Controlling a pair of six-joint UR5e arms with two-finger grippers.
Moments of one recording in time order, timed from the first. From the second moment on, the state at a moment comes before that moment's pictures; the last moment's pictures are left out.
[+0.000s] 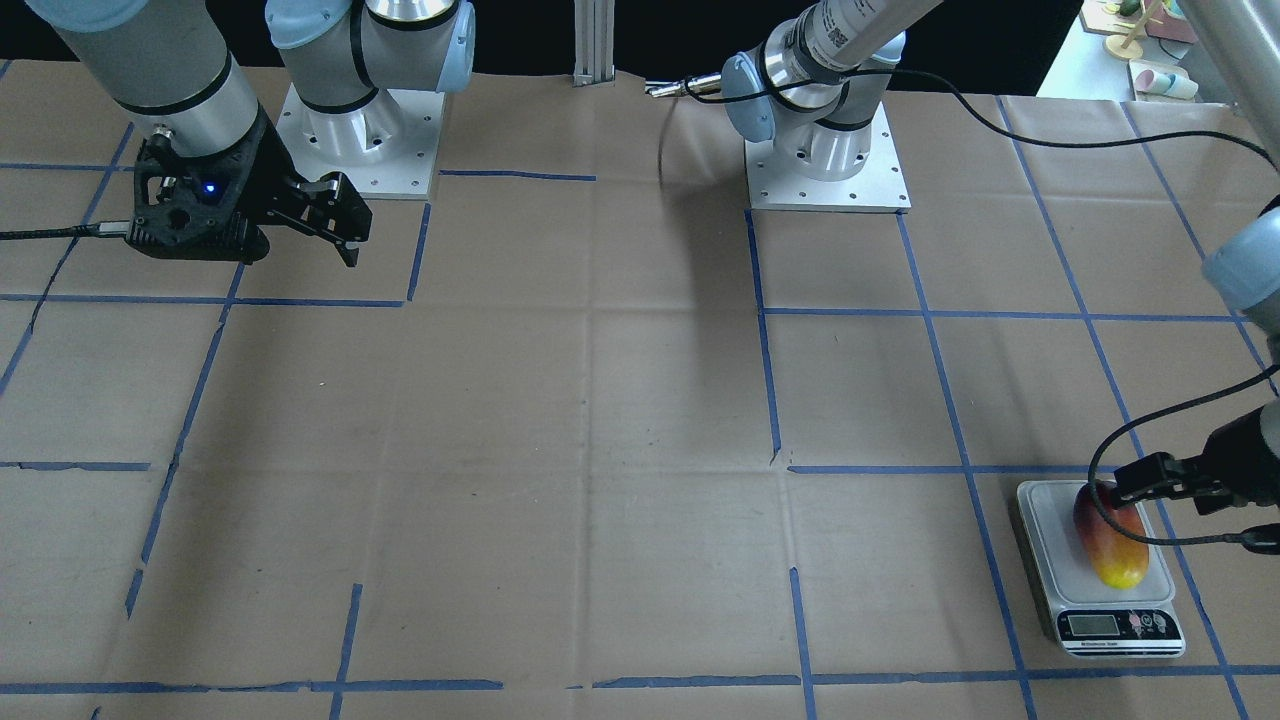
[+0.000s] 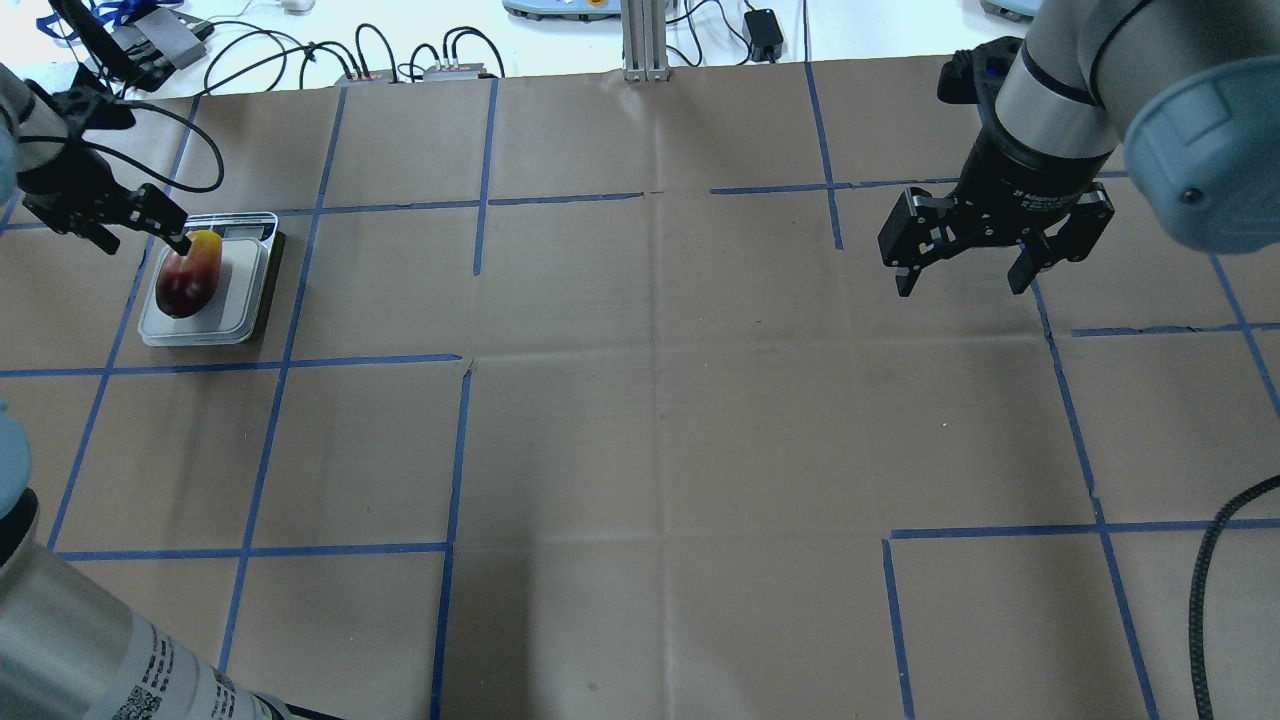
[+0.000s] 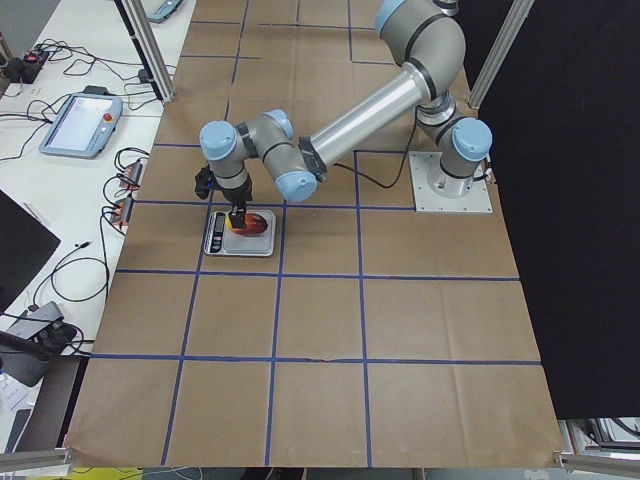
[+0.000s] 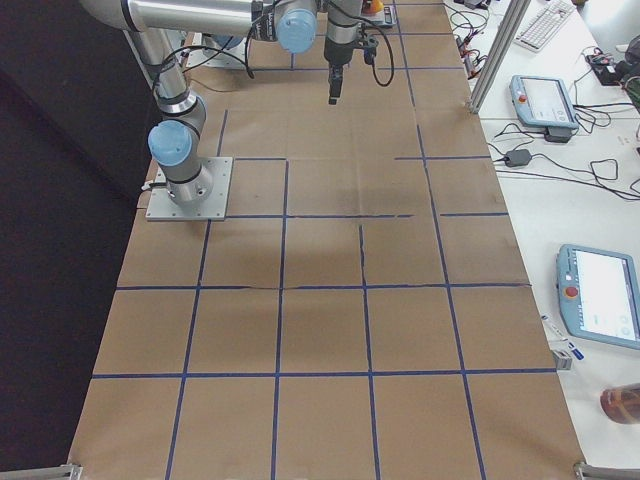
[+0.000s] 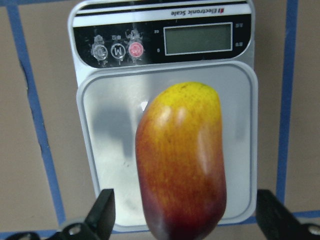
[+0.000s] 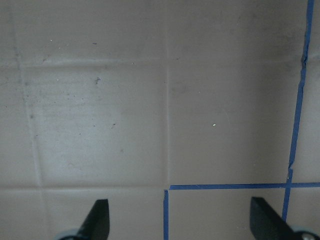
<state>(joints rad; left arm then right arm) -1.06 -2.03 -1.41 -1.27 1.58 0.56 1.53 -1.60 1.68 -1.57 -1.56 -0.02</state>
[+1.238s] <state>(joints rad) -1.54 -1.61 -1.61 -1.42 1.58 -0.03 1.53 -1.60 1.68 -1.57 -1.56 -0.02</state>
